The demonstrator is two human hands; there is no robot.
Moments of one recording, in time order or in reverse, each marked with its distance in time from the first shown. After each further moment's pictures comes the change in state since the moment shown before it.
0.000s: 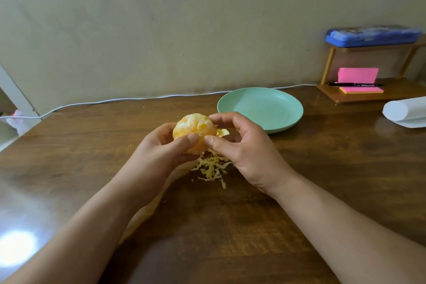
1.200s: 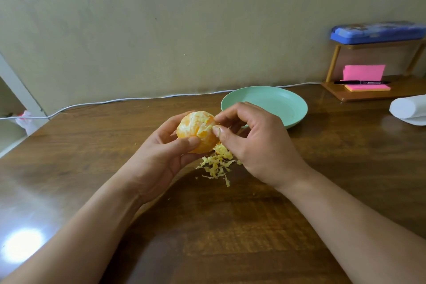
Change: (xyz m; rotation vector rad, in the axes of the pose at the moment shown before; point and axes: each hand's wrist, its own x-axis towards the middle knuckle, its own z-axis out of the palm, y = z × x) left_hand 0.008 -0.006 -0.008 -0.350 -0.206 0.046; right_hand -0.003 -0.013 -0.010 -0.356 0.143 -0.322
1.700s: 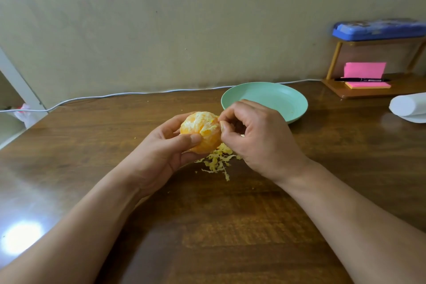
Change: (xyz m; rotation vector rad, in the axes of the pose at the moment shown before) left_hand -0.002 0.000 0.001 0.043 0.002 -0.075; right_hand 0.003 0.007 0.000 -0.246 0.017 -0.194
